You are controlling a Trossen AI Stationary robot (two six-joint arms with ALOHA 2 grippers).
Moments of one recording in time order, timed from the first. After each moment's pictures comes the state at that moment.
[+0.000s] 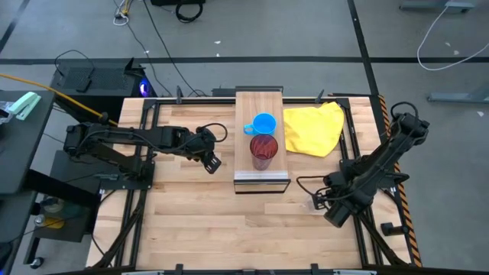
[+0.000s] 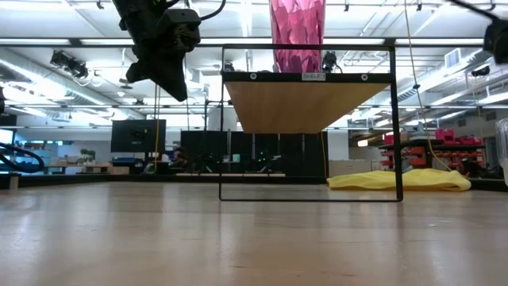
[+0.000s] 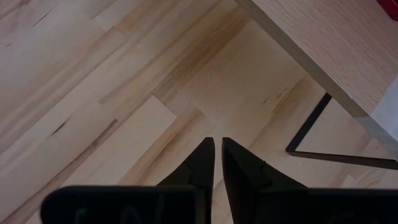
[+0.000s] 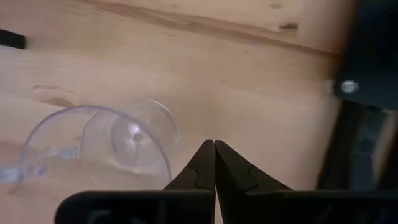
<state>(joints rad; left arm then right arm) 0.04 1.34 1.05 -0.74 -0.19 -0.68 0.83 1.36 0.84 -1.17 0.16 2.22</state>
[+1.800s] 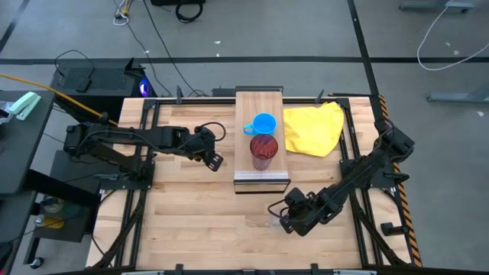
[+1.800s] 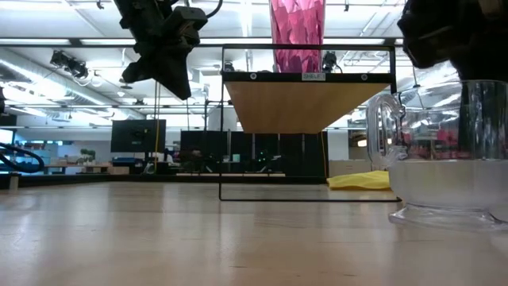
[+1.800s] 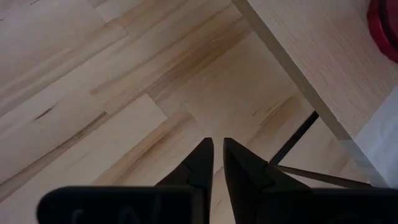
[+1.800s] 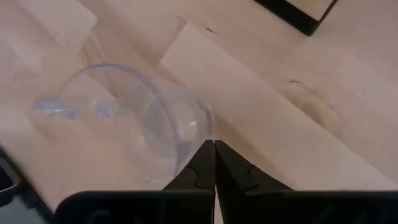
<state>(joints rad) 0.03 1.34 1.05 -0.71 -0.19 -0.83 0.66 1.64 0.98 -0.59 0.29 1.55</state>
